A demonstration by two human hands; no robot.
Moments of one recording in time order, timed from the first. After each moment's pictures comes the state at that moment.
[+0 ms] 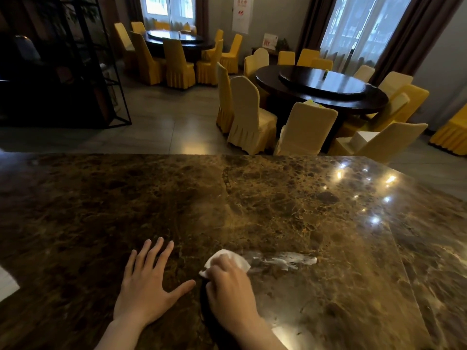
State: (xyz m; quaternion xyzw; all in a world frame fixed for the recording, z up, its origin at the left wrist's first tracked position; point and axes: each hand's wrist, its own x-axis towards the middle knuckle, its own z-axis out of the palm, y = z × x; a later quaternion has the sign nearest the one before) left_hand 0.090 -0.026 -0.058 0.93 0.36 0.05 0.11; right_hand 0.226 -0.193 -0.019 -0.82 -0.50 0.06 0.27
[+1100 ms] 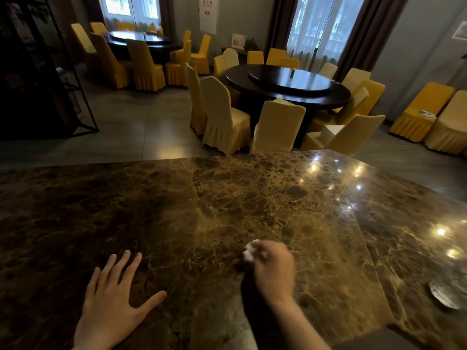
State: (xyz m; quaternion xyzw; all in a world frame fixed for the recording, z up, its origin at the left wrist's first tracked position) left_hand 0.094 -0.030 -0.043 0.92 0.37 0.02 0.11; right_hand 0.322 -0.269 -0.004 -0.88 -0.25 -0.06 0.39
